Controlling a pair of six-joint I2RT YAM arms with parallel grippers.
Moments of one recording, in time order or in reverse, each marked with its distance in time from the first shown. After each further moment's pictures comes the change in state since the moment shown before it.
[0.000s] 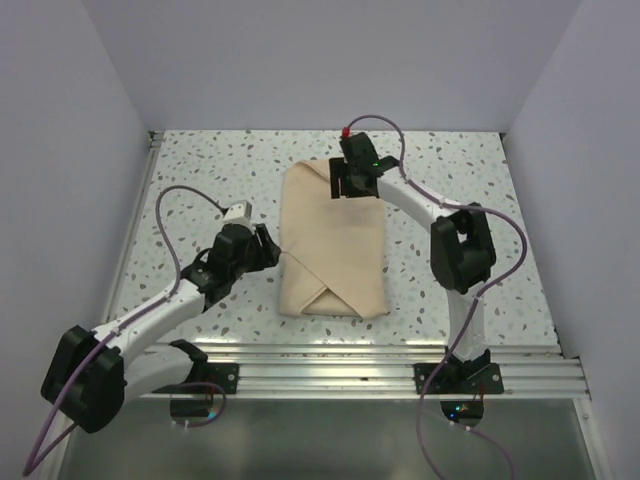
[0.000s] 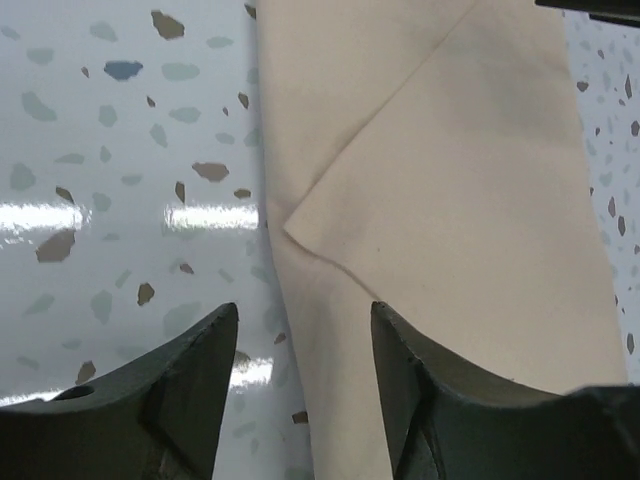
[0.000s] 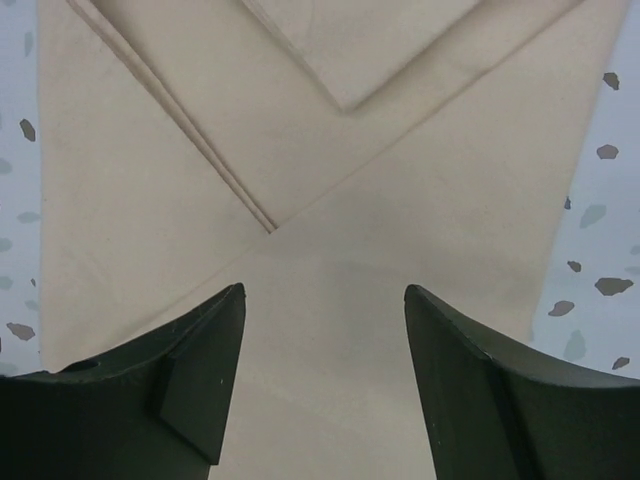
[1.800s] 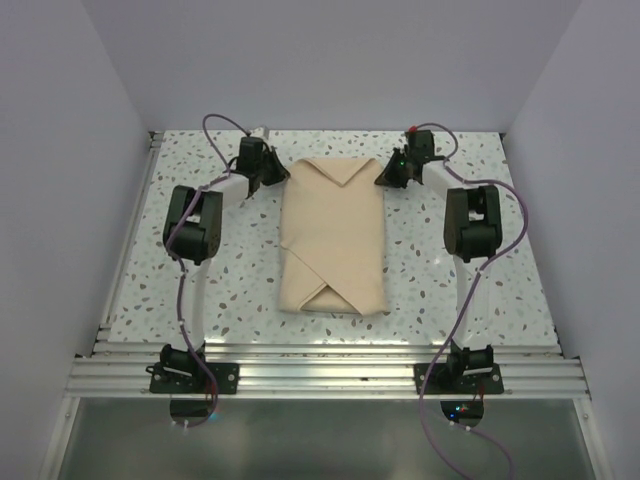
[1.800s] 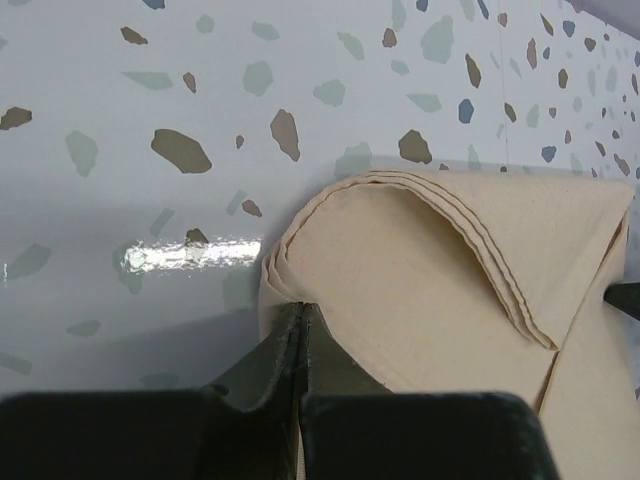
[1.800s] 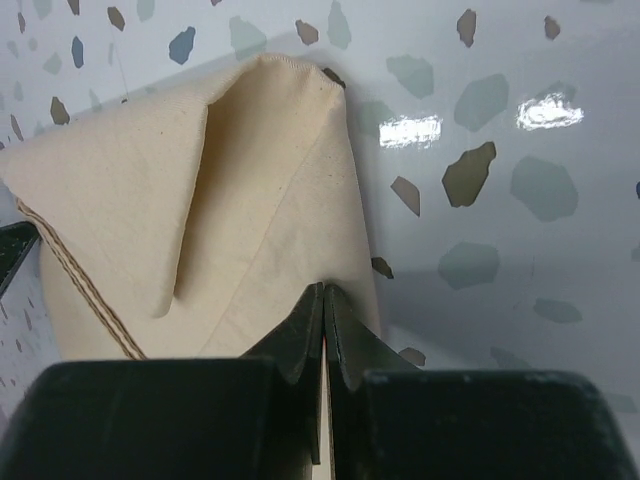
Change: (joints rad) left arm 0.332 1.299 1.146 0.163 0.385 0.105; right arm -0.397 0.294 0.090 0.233 -0.467 0.238
